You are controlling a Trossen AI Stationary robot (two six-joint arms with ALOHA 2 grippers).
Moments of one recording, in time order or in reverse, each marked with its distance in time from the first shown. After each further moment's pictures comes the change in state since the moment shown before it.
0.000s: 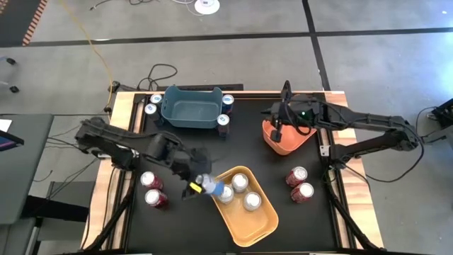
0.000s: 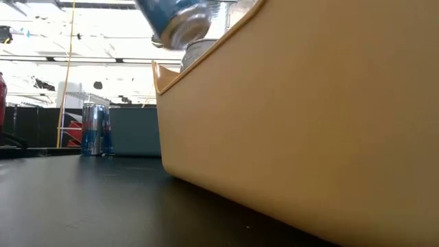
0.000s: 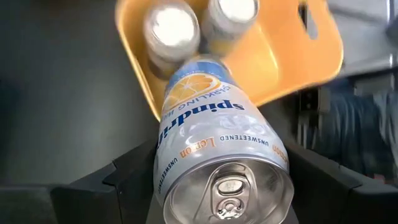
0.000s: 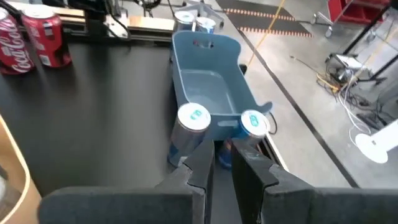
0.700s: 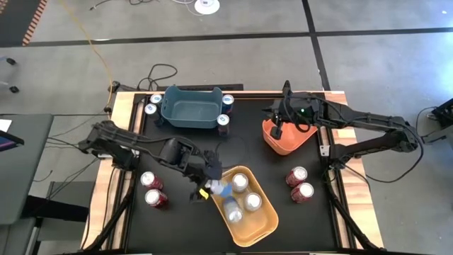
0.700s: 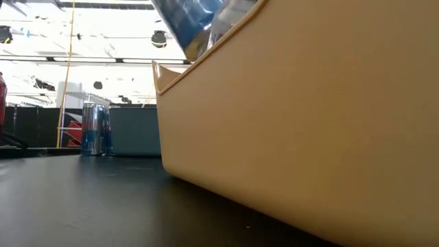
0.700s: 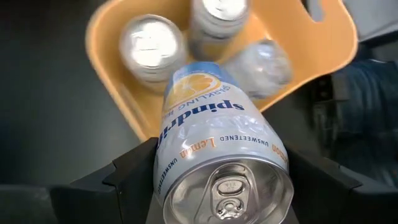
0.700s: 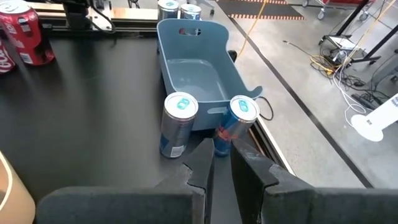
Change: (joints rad) left arm 0.013 0.130 0.114 -0.026 -0.033 0.171; right arm -0.044 0.000 0.000 -0.029 0.000 0.042
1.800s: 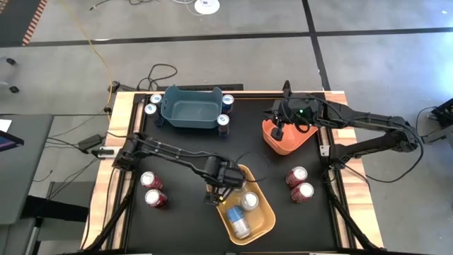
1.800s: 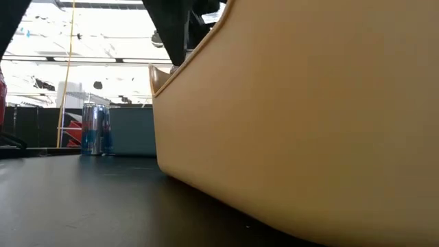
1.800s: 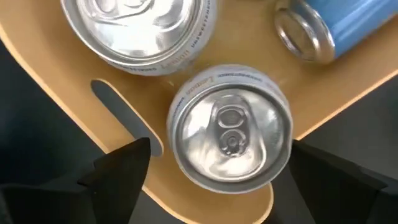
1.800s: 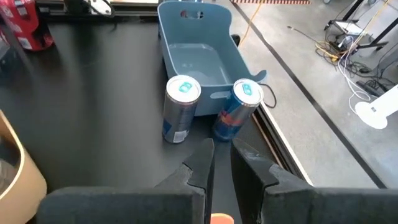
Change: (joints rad) left arm 0.041 0.387 0.234 -0.246 -0.046 0.196; right arm 0.001 0.000 0.000 -0.060 -0.003 0.020
